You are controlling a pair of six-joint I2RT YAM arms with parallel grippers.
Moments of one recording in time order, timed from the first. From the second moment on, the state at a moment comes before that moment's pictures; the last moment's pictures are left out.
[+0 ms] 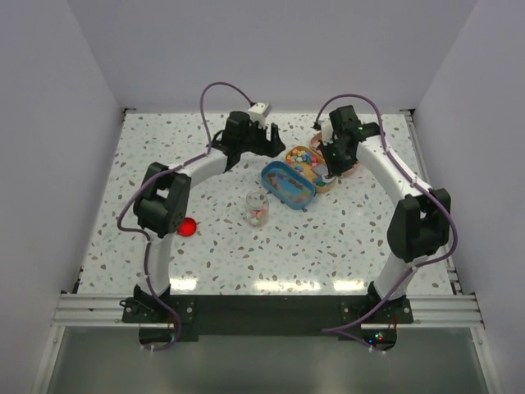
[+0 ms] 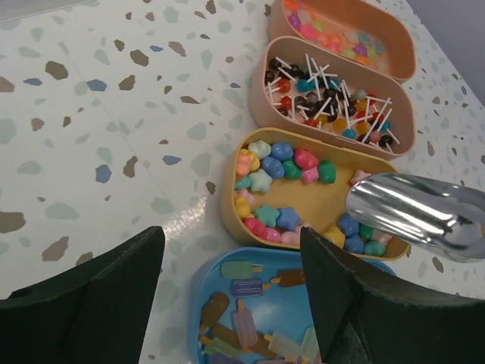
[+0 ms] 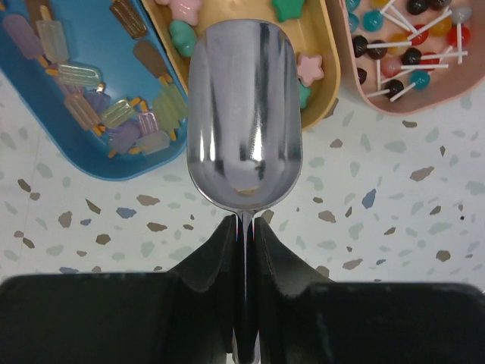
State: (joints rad) left arm -0.45 2.09 1.55 0.14 0.31 -0.26; right arm 0.29 1.76 1.57 -0.92 0.00 -0.14
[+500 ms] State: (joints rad) left arm -0.50 2.32 1.67 0.25 0.34 -0.27; right arm 0.27 1.93 1.72 -1.04 0.04 -0.12
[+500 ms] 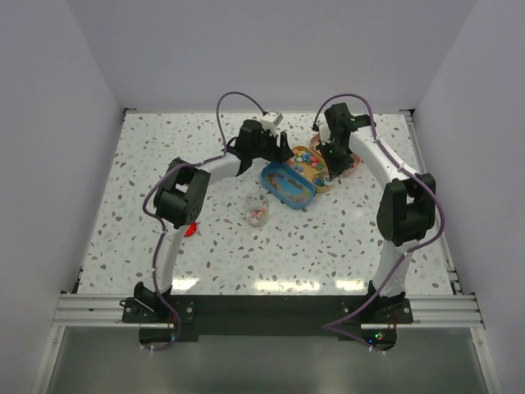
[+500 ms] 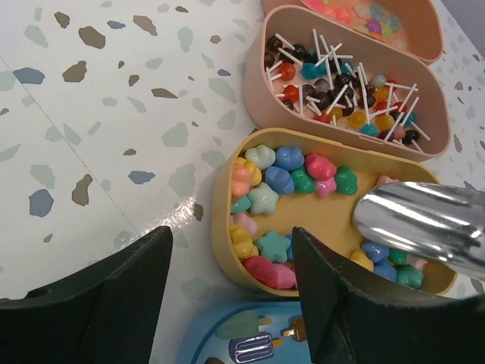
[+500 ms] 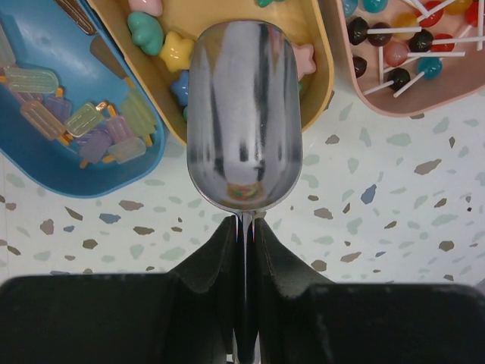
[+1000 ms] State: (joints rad) left arm -0.50 2.41 1.73 0.26 0.37 -0.28; right arm 0.27 1.99 1.78 -1.09 0.13 -0.15
